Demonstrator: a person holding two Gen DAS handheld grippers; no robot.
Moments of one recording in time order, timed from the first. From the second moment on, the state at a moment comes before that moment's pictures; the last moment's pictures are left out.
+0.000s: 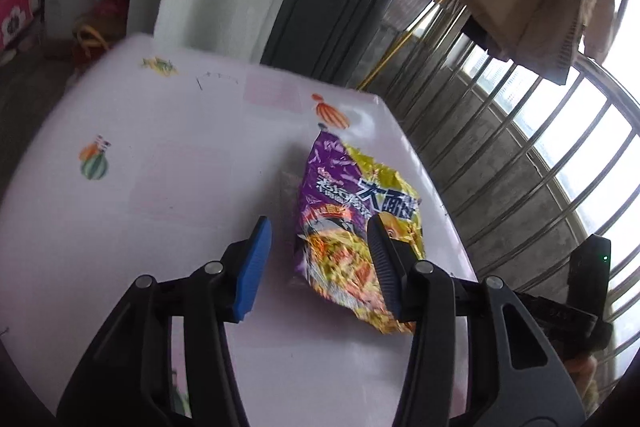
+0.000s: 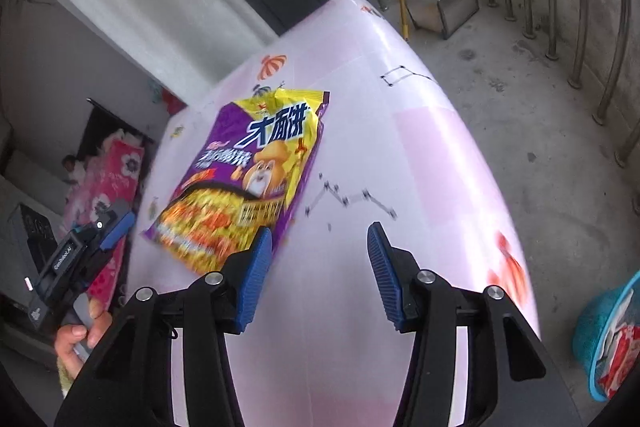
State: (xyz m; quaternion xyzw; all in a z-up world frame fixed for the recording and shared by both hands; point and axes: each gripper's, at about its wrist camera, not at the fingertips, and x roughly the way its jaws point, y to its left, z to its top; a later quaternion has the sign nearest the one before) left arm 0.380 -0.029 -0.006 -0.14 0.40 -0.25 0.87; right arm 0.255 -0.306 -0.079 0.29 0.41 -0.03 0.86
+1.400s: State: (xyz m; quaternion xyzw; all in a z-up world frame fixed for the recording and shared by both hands) left arm 0.140 0.044 -0.074 -0.12 0.49 -0.31 0.80; right arm 0.075 -0.184 -0.114 0.23 0.46 0.08 0.85
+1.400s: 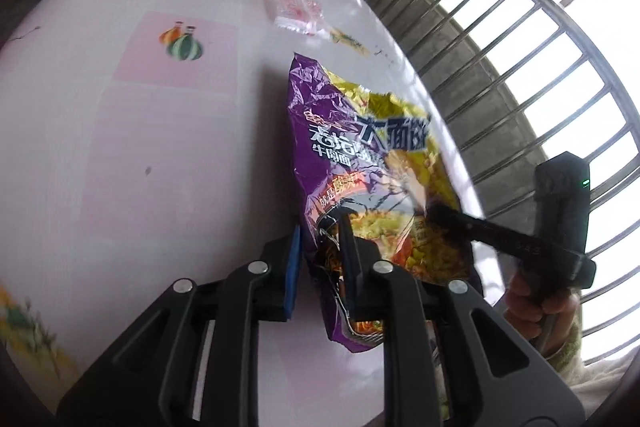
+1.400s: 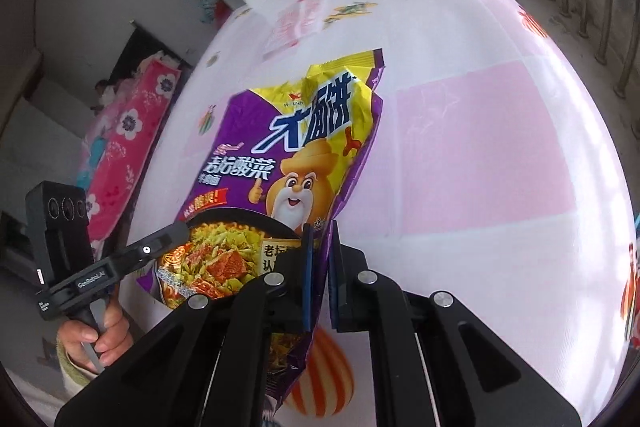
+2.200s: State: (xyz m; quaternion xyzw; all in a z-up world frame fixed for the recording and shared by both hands) left arm 0.305 0.007 -0.016 -0.13 0.47 -0.28 0.83; right arm 0.214 -0.239 -0.064 0.28 0.43 0.08 0.85
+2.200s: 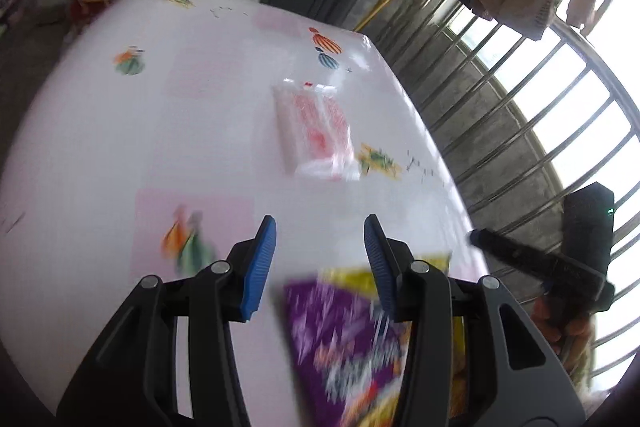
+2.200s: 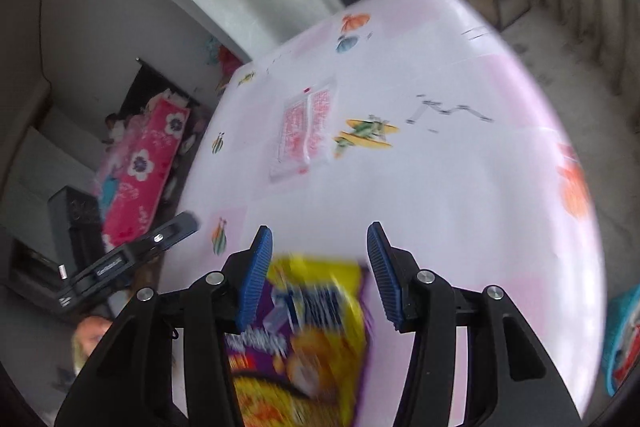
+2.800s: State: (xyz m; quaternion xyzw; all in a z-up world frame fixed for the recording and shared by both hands) left arm 0.405 -0.031 -0.076 -0.22 0.53 -0.25 0.78; right arm 0.352 -0.220 -0.127 0.36 0.49 0.11 0.78
